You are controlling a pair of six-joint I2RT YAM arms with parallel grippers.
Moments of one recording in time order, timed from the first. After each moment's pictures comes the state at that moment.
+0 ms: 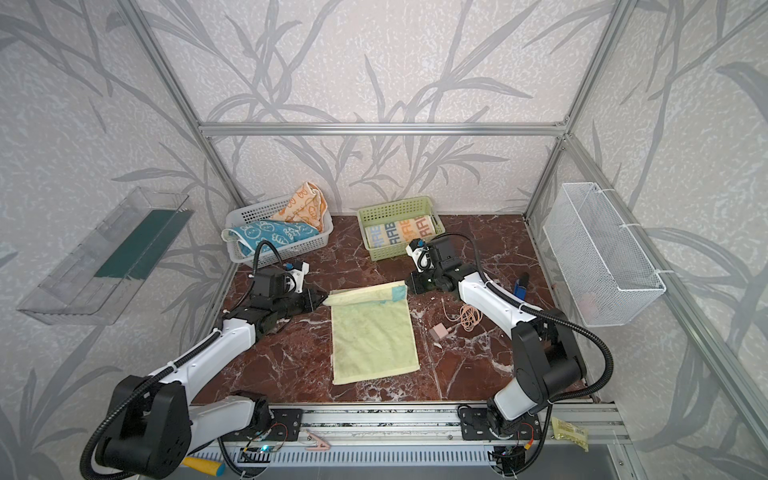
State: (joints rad) left arm -0.16 1.17 0.60 -0.14 0.43 -0.44; right arm 0.43 1.57 1.08 -0.36 -0.39 0.17
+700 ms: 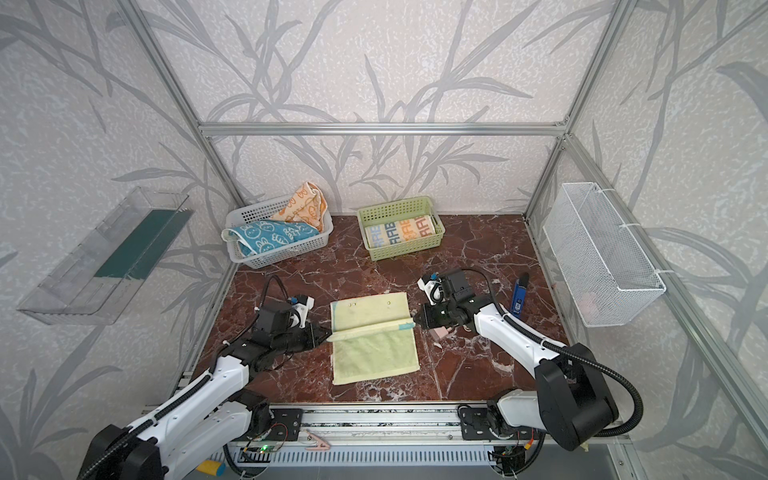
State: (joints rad) left arm -0.31 0.90 0.33 -0.24 0.41 -0.60; right arm 0.43 1.34 0.72 -0.40 -0.52 0.32
